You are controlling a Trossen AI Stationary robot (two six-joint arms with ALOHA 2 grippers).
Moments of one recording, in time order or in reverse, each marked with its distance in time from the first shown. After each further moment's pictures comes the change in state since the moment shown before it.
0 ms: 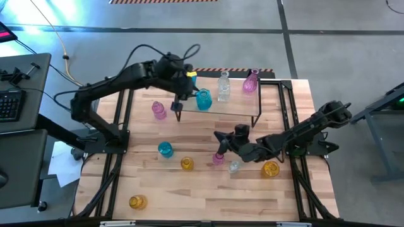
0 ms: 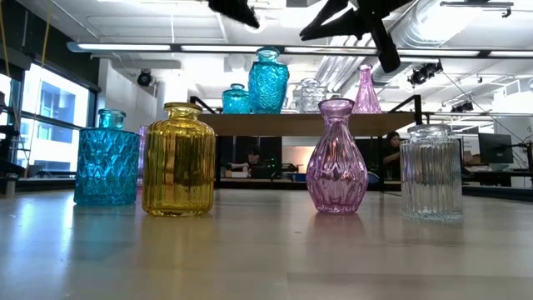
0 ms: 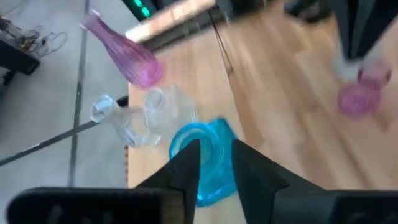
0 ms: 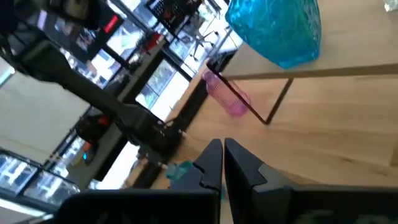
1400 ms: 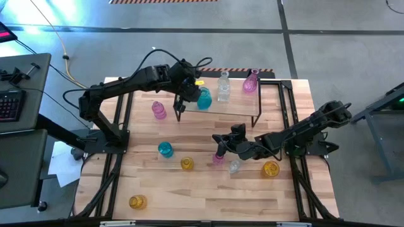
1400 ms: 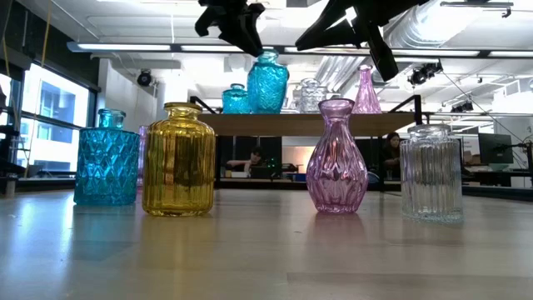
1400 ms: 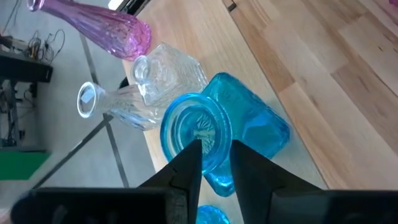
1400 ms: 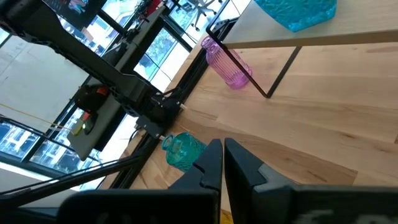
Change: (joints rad) left arm -0.016 0.098 0.005 -0.017 -0.164 0.279; right arm -0.029 0.000 0.000 -0.060 -0.147 0.018
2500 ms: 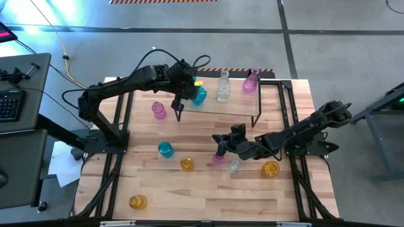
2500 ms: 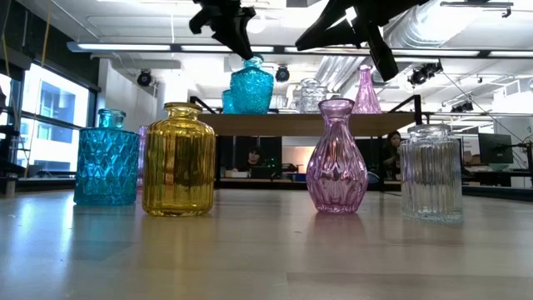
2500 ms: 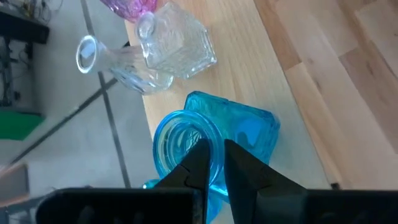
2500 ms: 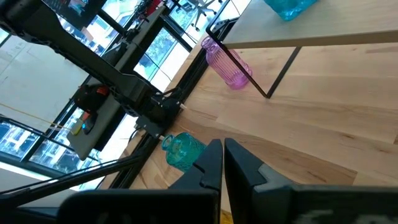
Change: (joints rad) left arm 0.003 -0.007 0.014 -0.099 -0.095 -0.106; right arm 0.000 0.000 0.000 0.000 0.000 -0.002
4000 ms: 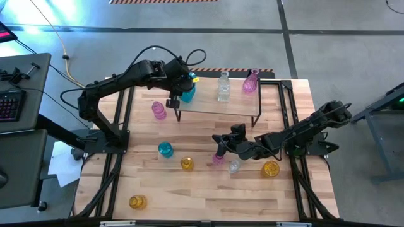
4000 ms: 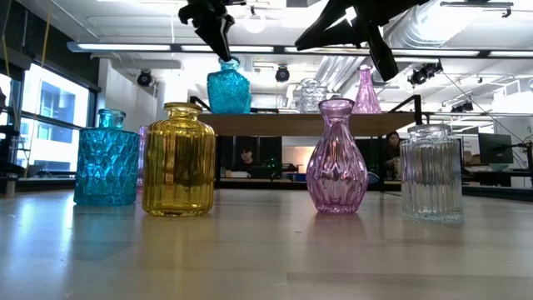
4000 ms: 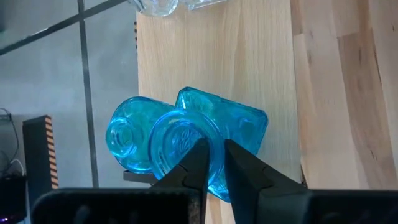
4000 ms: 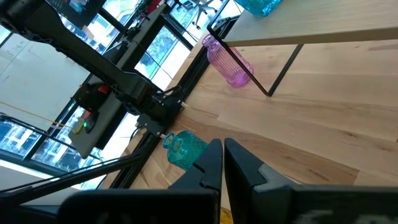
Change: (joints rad) left arm 0.035 0.000 0.075 -0.214 -0.071 -0.270; right arm 0.000 0.000 0.000 0.001 -0.008 0.002
